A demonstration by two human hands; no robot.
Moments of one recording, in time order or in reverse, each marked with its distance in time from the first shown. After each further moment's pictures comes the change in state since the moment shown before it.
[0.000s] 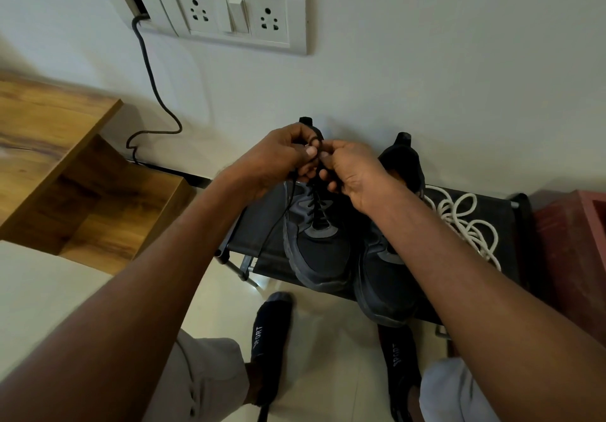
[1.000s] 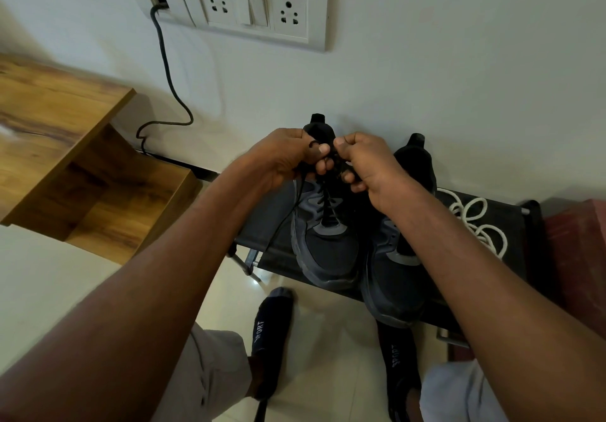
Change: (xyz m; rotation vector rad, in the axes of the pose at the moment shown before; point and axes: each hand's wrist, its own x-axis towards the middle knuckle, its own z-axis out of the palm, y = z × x) left_hand 0.007 -0.003 -0.003 -0.166 0.107 -0.187; right_hand 0.007 0.003 -0.011 -0.140 -0.004 -0.095
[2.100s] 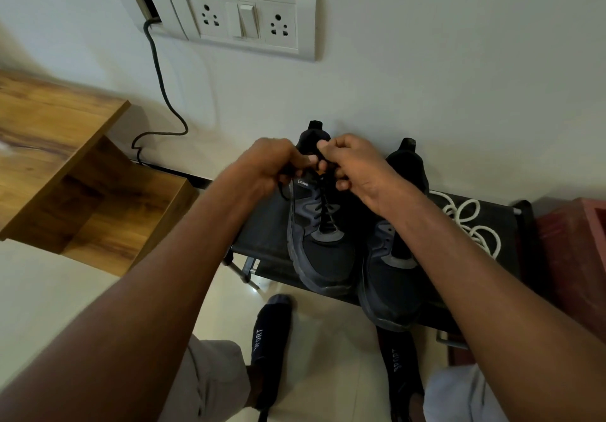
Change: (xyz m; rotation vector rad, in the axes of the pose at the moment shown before) left_hand 0.007 0.000 -0.006 0.029 0.121 -0.078; right_hand -0.003 -0.004 -0.004 -0.005 -0.106 -0.081
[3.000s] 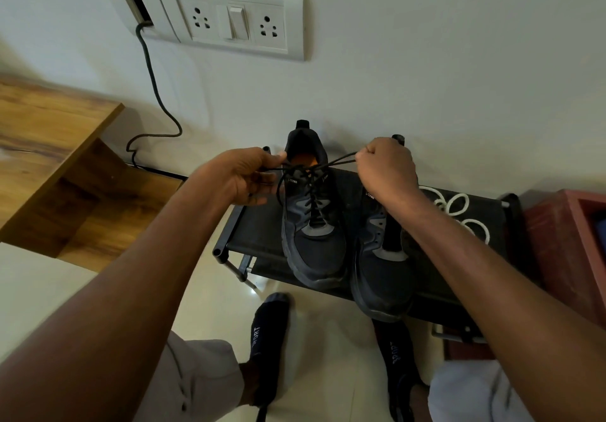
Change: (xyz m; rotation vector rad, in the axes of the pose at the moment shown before) left_hand -0.010 -0.008 -0.025 -0.044 0.057 -0.341; right_hand -0.015 0.010 -0.037 -0.679 0.424 -0.083
